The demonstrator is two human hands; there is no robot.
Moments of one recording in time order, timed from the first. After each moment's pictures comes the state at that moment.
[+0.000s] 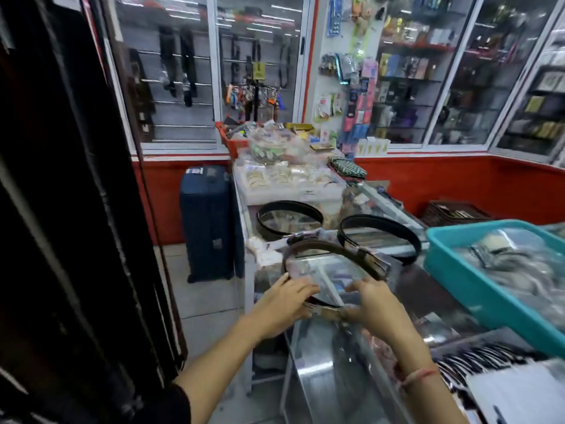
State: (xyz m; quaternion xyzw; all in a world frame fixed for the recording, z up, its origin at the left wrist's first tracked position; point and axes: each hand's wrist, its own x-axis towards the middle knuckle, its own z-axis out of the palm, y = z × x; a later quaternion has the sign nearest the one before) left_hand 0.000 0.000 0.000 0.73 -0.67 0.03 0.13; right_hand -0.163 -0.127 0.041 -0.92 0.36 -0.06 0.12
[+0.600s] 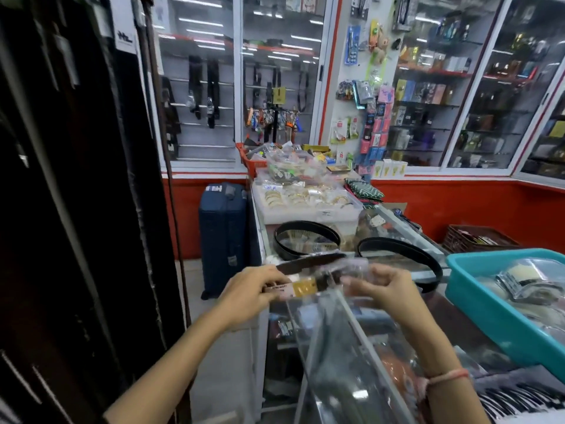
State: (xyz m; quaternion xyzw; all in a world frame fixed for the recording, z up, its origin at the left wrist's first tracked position) left_hand 0.043 0.067 0.070 0.78 -0.52 -0.04 0.34; right_hand -0.150 -0.111 0.105 -0.76 0.25 -0.24 0.55
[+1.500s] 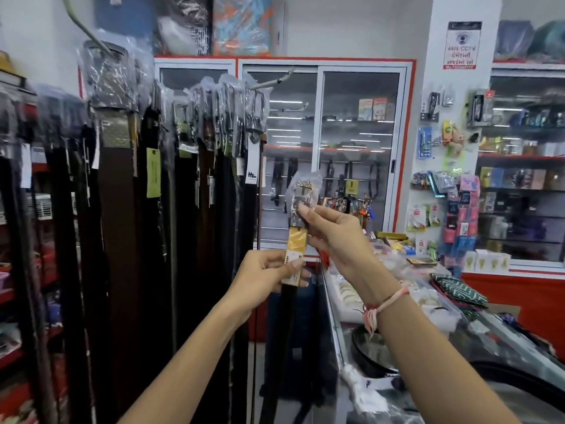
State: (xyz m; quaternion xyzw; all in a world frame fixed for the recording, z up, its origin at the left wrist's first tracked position) left_hand 0.109 0.144 0.241 0.64 -0.35 -0.06 0.68; right_hand 0.067 -0.002 0.300 -0.63 -0.06 -0.26 0.73
